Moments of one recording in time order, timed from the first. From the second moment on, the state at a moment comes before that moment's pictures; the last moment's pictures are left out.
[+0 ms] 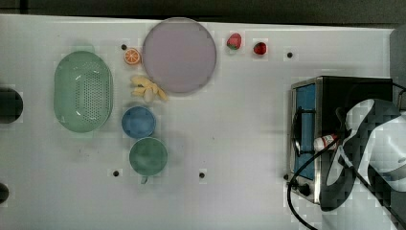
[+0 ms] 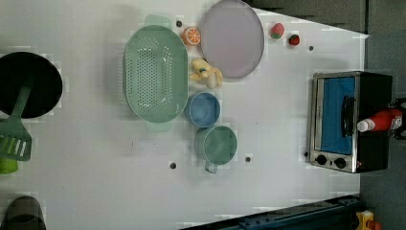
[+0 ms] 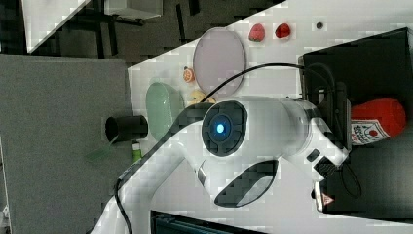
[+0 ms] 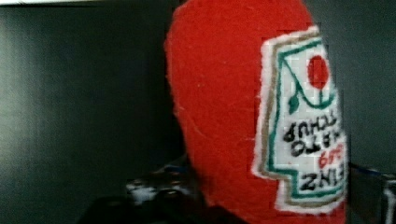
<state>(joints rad) -0.15 0.46 -0.62 -1.78 0.20 0.58 0.05</state>
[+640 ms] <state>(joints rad) -0.15 0.46 -0.63 -1.72 0.19 0.58 0.03</state>
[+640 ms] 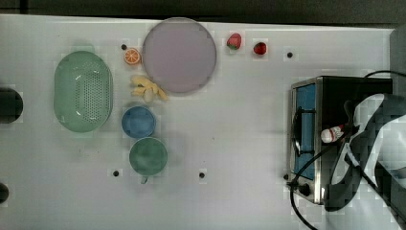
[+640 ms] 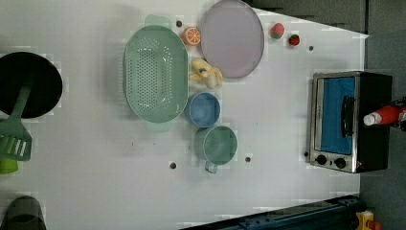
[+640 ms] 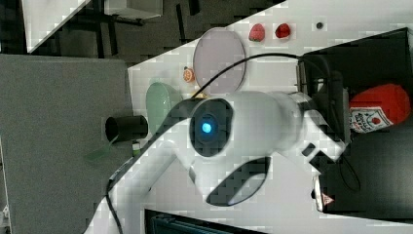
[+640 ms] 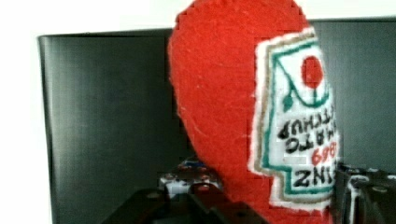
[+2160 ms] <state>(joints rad) 0.25 0.19 -0.27 -1.72 0.10 0.15 0.02</state>
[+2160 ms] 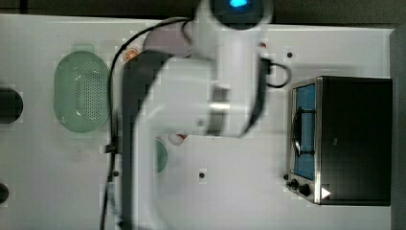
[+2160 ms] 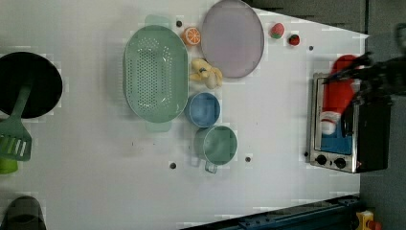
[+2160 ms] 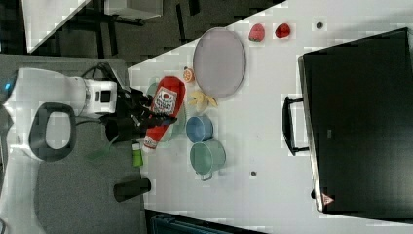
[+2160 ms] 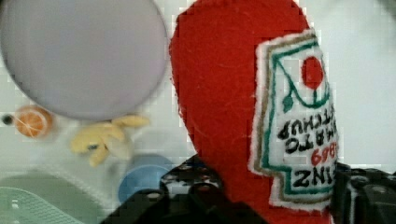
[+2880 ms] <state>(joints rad) 0.29 0.24 -0.27 -2.16 0.06 0.59 0.15</state>
